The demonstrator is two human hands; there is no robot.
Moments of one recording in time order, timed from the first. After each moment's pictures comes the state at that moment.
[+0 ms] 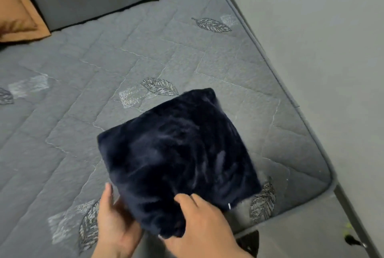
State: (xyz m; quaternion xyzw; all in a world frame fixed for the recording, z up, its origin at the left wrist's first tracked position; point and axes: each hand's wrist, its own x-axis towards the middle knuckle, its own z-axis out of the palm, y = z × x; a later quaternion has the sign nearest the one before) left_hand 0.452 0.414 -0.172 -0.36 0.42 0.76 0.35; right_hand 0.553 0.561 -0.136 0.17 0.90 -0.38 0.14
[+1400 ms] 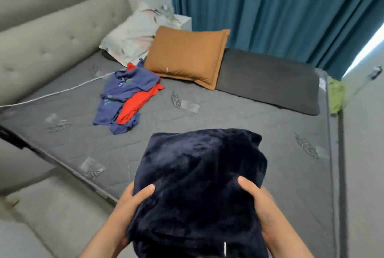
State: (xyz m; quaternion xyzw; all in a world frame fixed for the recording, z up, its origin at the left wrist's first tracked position) left_hand 0.571 0.302 0.125 -0.27 0.57 0.77 0.09; right_hand 0.510 0.580 0.125 0.24 0.48 -0.80 0.27
